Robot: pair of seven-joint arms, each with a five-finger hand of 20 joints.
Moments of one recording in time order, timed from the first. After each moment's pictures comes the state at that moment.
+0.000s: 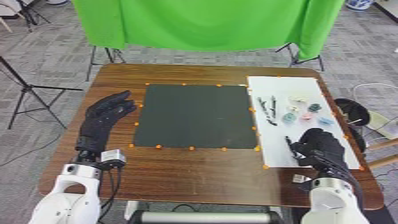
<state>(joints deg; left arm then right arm) 116.8 -65.2 -92.5 -116.4 62.0 3.3 14.8 -121.2 -55.6 81.0 -124.4 -142.1 14.7 40.8</state>
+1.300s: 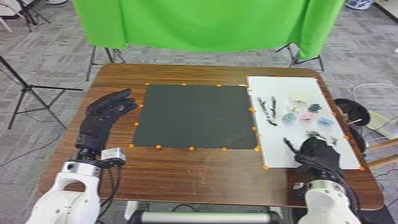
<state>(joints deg) 116.0 -64.7 -92.4 -116.3 62.0 2.7 14.6 -118.8 -55.6 77.6 -120.2 -145.5 10.9 45.2</state>
